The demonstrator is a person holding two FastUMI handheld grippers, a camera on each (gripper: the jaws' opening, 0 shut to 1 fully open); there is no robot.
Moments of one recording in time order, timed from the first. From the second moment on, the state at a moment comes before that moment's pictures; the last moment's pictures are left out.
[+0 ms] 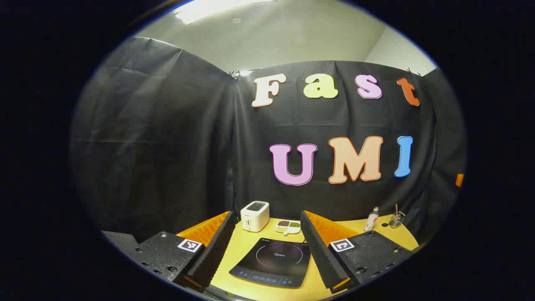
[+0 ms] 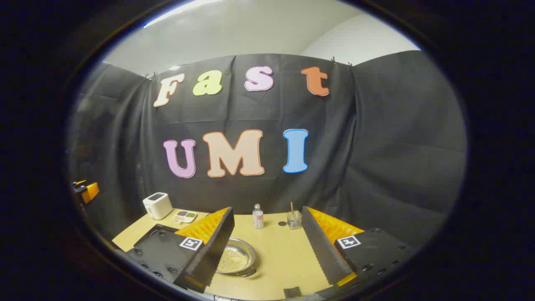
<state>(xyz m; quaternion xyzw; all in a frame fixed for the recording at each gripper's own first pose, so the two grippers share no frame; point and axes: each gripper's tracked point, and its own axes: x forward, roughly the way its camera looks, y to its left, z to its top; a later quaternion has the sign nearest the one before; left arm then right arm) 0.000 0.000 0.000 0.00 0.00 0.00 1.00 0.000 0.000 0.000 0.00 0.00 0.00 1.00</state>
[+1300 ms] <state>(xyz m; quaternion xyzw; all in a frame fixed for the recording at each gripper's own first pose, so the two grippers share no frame) 0.005 0.013 -0.015 0.00 0.00 -0.08 1.00 -0.057 0.027 -0.011 0.03 -0.01 -0.07 1.00</state>
